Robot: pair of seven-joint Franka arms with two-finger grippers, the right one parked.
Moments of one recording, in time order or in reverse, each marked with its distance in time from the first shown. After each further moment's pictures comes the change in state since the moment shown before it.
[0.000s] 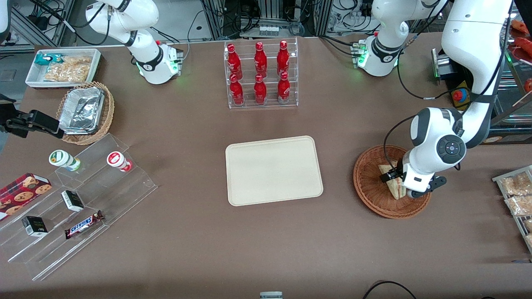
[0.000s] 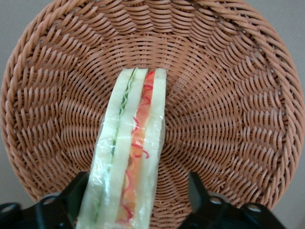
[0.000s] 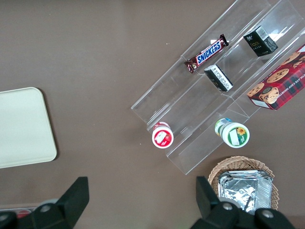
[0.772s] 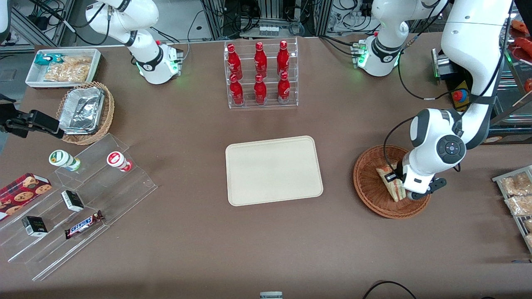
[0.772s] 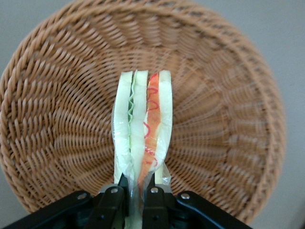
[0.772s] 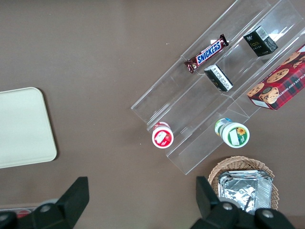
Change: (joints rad) arm -0.005 -0.001 -0.008 0.026 0.000 0.021 0.002
